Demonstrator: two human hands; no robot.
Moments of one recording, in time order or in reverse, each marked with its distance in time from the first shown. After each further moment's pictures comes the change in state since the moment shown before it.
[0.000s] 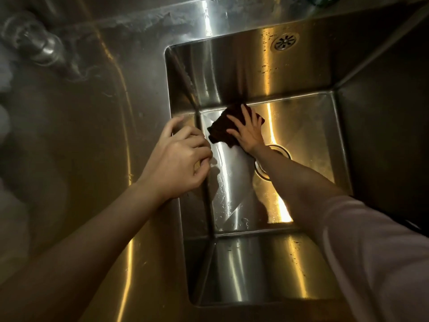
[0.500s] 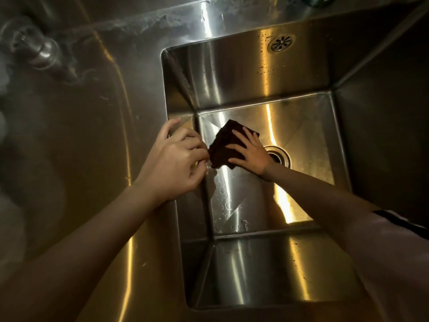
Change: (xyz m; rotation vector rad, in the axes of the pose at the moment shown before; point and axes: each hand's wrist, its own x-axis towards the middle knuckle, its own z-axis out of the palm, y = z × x) left_hand -0.001 -0.001 -0.001 0.006 -0.030 -0.012; right_hand -0.053 0.026 0.017 -0.052 -0.011 -0.373
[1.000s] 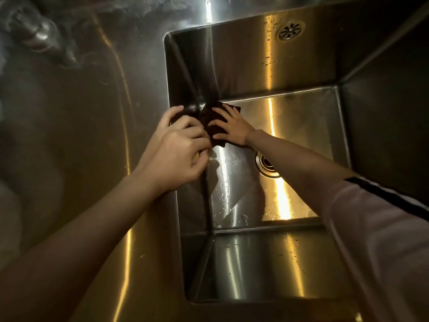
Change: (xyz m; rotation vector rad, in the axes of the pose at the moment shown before) left_hand 0.000 -0.001 0.001 -0.016 0.014 0.003; right_hand 0.090 -0.012 -0.019 -0.079 -0.191 -0.096
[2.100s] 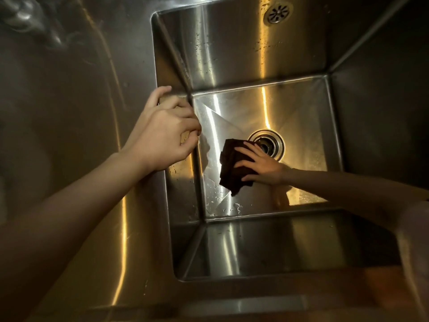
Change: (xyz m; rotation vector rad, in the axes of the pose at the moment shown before) left_hand -0.001 0.000 0.006 0.035 0.050 0.027; right_hand -0.173 0.001 0.062 0.121 0.042 -0.170
